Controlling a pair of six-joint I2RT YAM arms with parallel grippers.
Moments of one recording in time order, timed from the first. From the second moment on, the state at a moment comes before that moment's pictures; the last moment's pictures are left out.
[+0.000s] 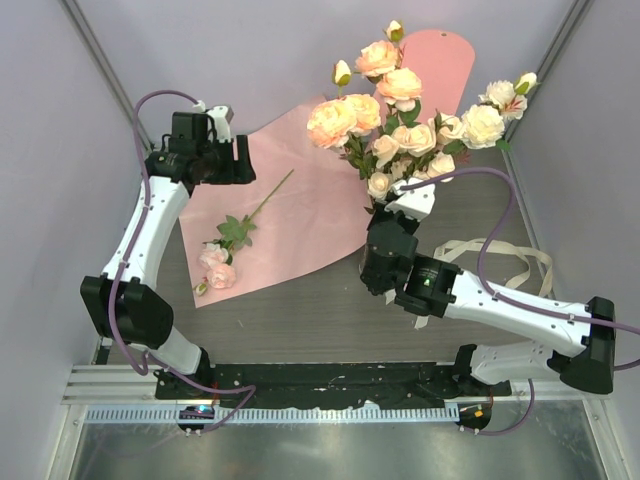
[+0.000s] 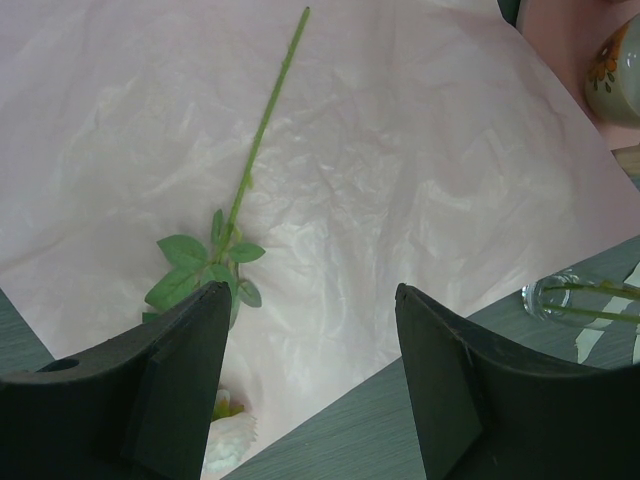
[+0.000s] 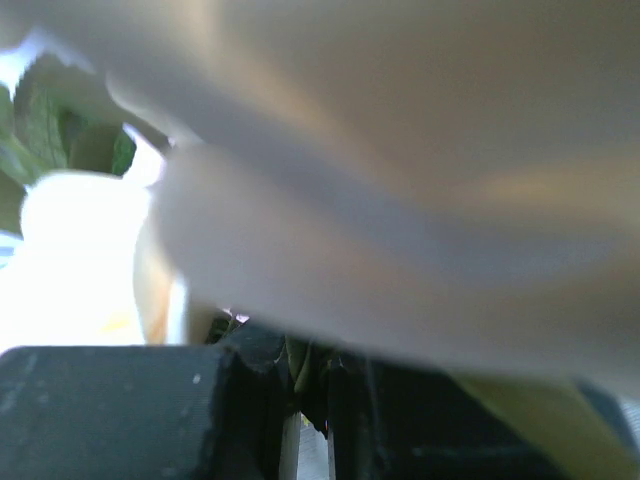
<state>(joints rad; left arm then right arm) -0.16 1.57 1.64 -0.76 0.19 -0.13 1.15 1.18 1.10 0.12 1.47 0.15</state>
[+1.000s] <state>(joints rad) -0.18 1.58 1.64 -0.77 0.19 -0.13 1.13 1.24 0.90 0.06 1.50 0.43</state>
